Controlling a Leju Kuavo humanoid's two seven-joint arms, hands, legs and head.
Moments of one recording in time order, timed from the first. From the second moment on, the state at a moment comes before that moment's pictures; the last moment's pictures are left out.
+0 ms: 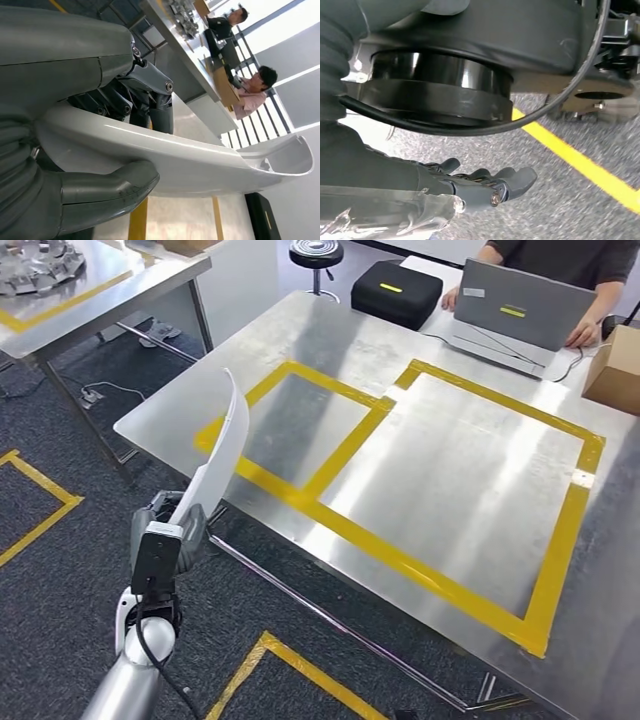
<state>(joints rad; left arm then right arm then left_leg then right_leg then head) -0.08 -0.10 -0.50 -1.21 -0.40 0.38 -0.45 -0.12 0.15 1.08 -0.14 -0.97 -0.39 -0.16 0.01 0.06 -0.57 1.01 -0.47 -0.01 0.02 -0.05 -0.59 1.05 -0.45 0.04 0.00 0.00</state>
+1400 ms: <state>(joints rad) -0.09 -0.10 -0.48 -1.18 -0.26 0.26 -0.44 -0.12 0.15 1.08 -0.14 -0.97 -0.39 -0.17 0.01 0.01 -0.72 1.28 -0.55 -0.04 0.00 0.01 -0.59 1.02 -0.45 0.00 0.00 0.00</state>
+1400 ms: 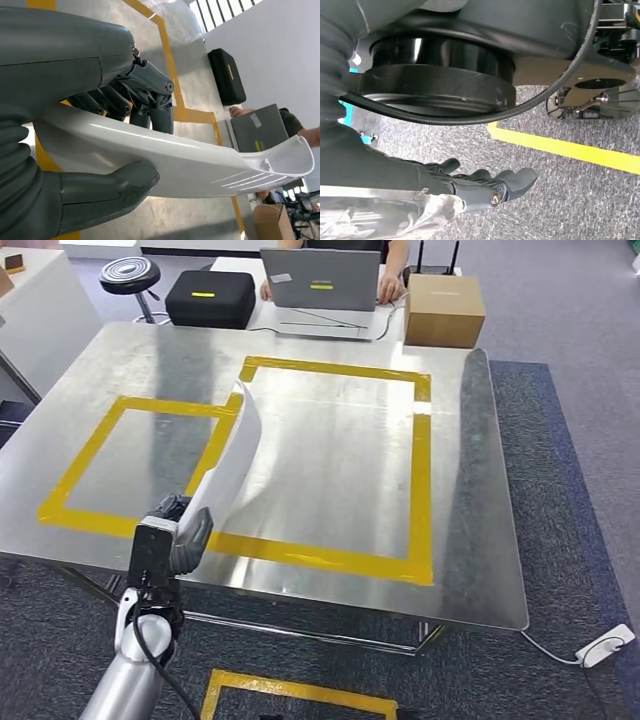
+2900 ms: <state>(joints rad) -0.56 -0.08 -0.32 -0.66 -0.42 0.53 -0.37 -0.14 0.15 1.17 -0.14 -0.90 -0.34 -0.13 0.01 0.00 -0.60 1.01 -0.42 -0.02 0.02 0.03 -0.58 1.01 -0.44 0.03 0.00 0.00</state>
